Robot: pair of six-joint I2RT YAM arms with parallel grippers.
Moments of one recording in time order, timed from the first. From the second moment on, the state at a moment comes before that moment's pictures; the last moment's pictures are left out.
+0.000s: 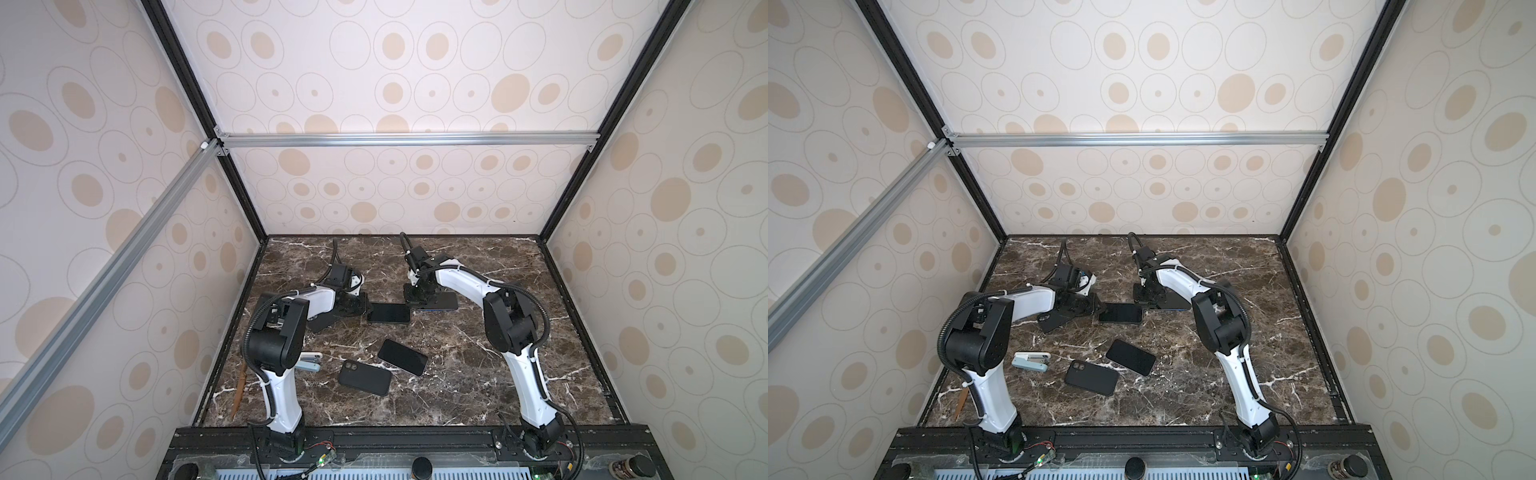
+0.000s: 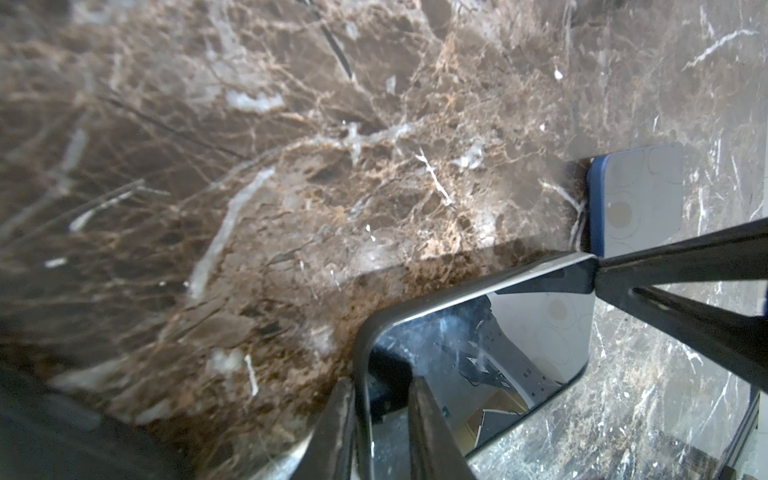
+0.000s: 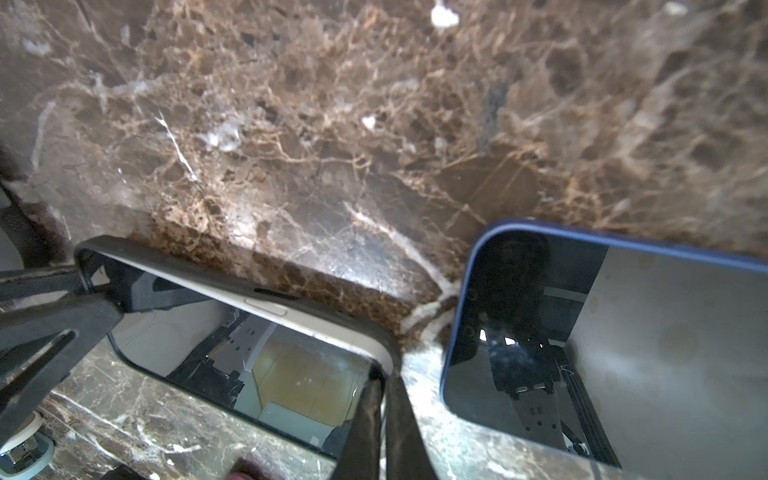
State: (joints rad) left arm -0.26 1.91 1.11 -0.27 0.42 -0.29; right arm 0.57 2.31 1.91 -0.94 -0.20 0.47
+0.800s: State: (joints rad) left arm -0.25 1.89 1.08 -0.26 0.41 -0.30; right arm 0.57 2.30 1.87 -0.87 -0.25 0.61
